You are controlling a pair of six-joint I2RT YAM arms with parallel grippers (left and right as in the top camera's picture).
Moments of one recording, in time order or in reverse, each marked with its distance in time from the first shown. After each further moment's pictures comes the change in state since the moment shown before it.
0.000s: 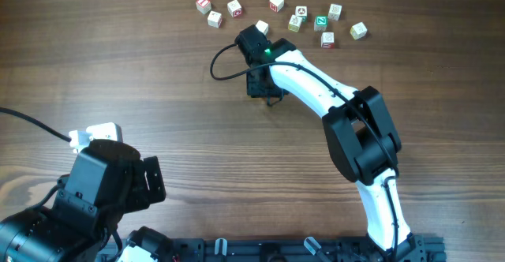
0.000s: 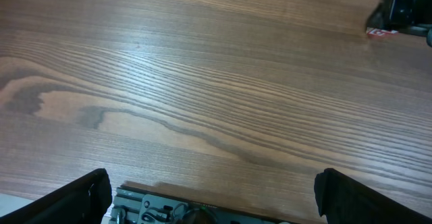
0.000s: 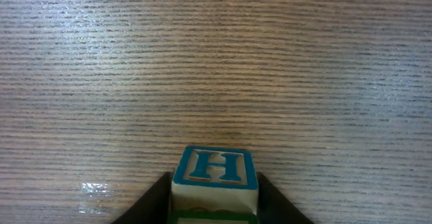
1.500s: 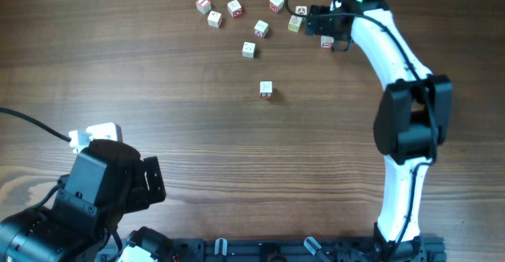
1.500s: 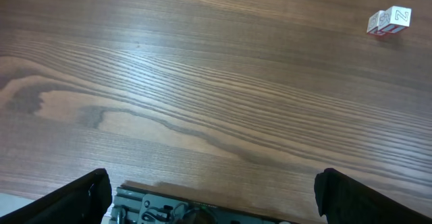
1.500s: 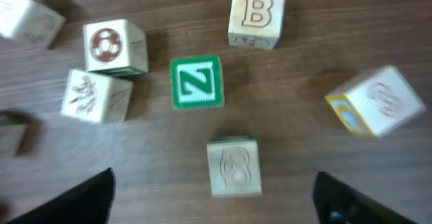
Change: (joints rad) left arm 0.000 0.000 0.000 0.000 0.000 0.000; right arm -0.413 0.030 0.169 0.157 -0.029 -0.237
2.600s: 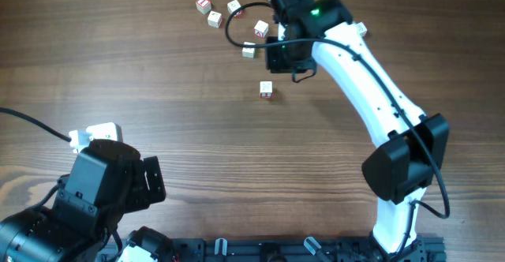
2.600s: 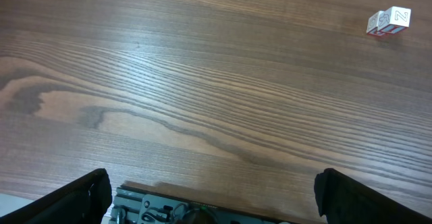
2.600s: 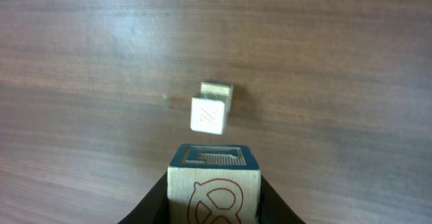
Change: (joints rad) left arm 0.000 0.000 0.000 0.000 0.000 0.000; right arm 0.320 -0.254 0.069 -0.523 -0.122 0.128
